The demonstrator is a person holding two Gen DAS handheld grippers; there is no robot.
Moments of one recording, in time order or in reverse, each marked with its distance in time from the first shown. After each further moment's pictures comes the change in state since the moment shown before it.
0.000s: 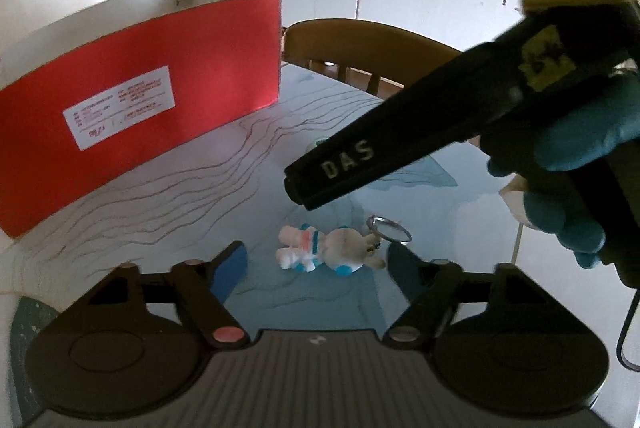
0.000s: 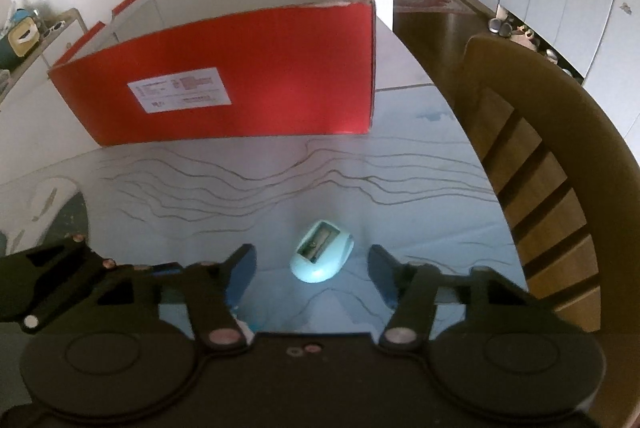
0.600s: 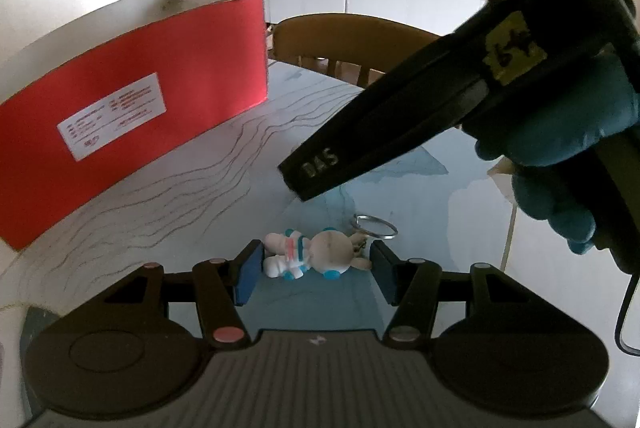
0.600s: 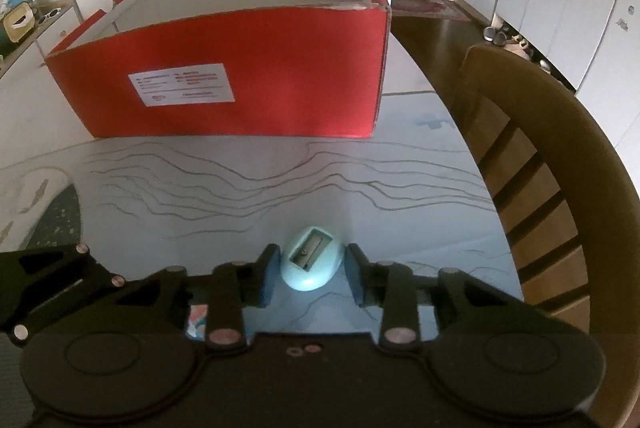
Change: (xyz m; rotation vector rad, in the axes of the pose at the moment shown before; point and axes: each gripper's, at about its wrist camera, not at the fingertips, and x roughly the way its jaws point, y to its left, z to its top) left arm -0.004 -0.005 0.003 0.039 0.023 -0.003; right arm -0.002 0.010 0.002 -0.042 -0.002 -0.039
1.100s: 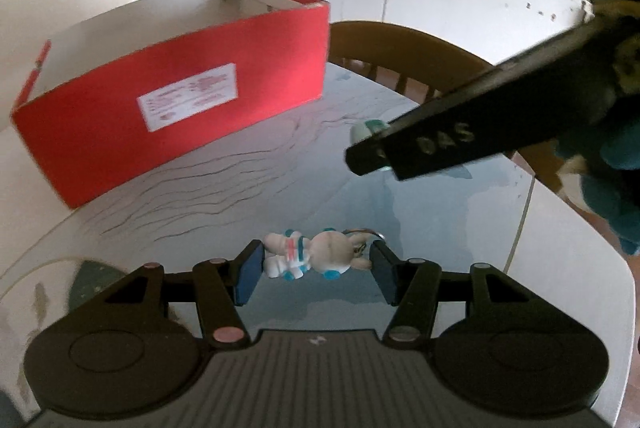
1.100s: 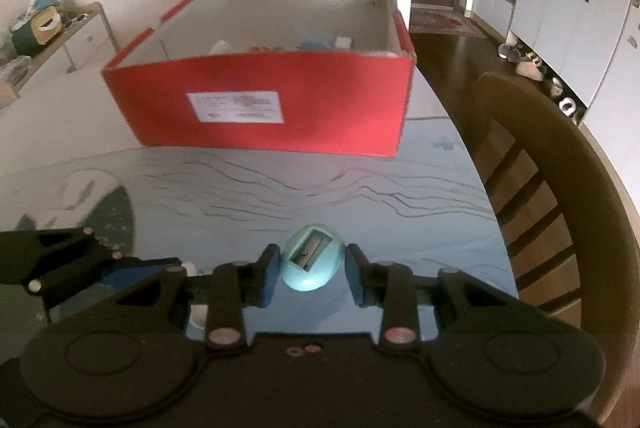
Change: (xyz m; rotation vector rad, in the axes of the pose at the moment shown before) left arm -0.035 0.029 -0.001 -0.109 0.011 0.067; right arm -0.045 0.017 0.000 -0.038 -0.040 0.048
